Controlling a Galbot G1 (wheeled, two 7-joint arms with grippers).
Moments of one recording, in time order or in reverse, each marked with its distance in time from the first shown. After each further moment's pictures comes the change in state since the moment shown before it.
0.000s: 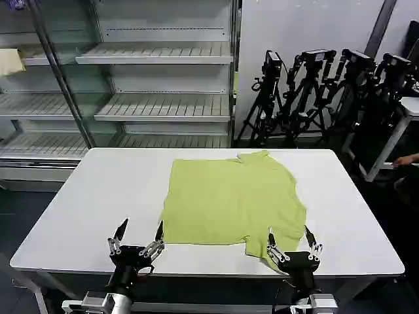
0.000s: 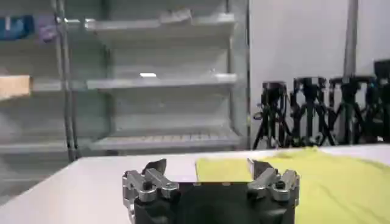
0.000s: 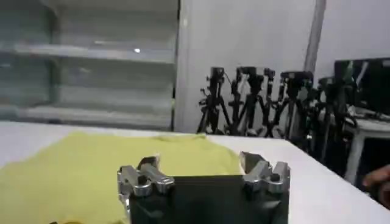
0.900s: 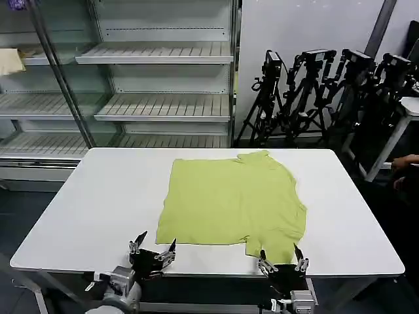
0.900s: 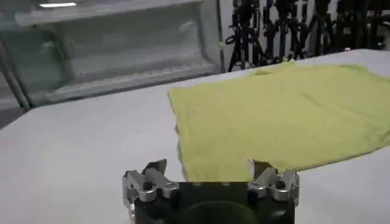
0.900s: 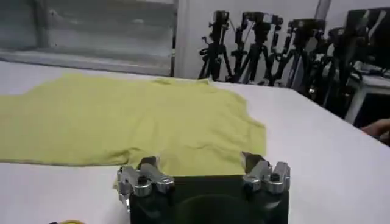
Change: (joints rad) left arm -0.210 0.123 0.070 0.198 -0.116 0.220 0.026; right arm 0.027 0.048 -0.069 -0.107 -0.027 -0.074 0.027
